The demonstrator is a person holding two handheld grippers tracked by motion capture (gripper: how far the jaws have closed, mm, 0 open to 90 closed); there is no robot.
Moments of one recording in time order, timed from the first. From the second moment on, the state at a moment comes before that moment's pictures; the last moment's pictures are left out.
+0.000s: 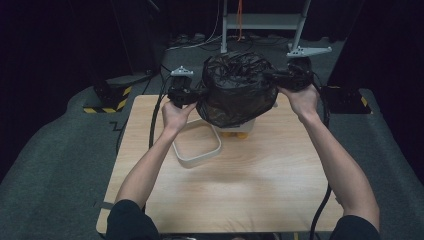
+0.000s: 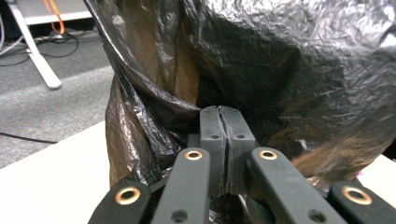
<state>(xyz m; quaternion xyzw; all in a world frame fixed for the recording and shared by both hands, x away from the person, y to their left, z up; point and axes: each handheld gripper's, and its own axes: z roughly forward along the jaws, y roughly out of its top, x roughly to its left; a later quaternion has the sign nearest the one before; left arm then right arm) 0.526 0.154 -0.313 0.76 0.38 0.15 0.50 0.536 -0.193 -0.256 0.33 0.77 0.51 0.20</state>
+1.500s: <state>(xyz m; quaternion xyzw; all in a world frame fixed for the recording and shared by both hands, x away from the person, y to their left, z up) 0.637 0.116 -0.264 0.75 0.49 0.18 0.41 0.530 -0.149 -0.259 0.28 0.81 0.49 0.17</state>
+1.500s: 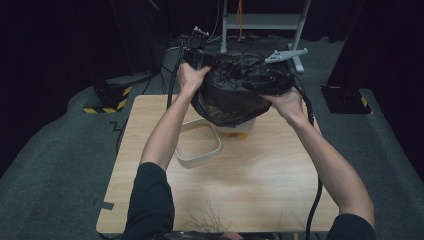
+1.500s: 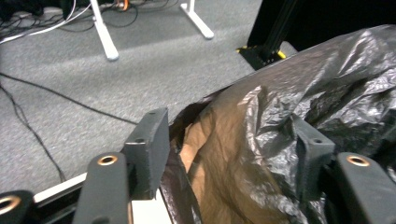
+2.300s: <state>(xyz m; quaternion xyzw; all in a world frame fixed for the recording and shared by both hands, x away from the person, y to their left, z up) 0.590 0.118 -0.262 0.76 0.44 0.18 0.44 0.613 -0.153 -0.251 0.38 0.78 0.42 0.26</state>
